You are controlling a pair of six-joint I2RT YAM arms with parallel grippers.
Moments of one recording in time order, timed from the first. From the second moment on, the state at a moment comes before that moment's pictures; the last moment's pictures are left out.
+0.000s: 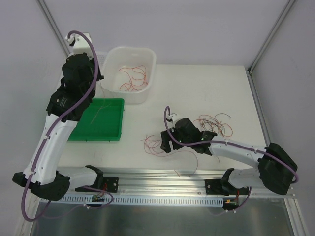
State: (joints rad) left arm -0.47 1.19 1.66 -0.64 -0.61 -0.05; right arm 0.94 1.32 0.69 -0.14 -0.04 0.41
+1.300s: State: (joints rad) left arm 0.13 2.00 2.07 -0.44 -0.23 -0.16; right arm 0.96 1.02 0.69 -0.42 0.03 0.33
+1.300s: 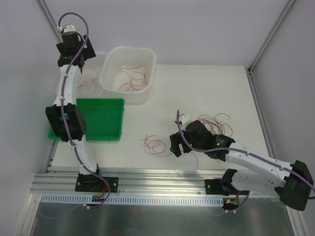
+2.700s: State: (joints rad) left arm -0.96 1.57 0.98 -0.56 -0.25 -0.19; right arm 0.96 0.72 0.61 -0.57 0.22 0.38
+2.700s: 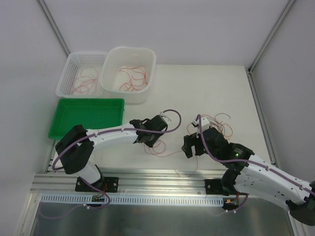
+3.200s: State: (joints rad) left arm -0.98 1.40 1.31 -0.74 -0.31 -0.18; right arm 0.96 0.71 0.61 -0.57 0.22 0.38
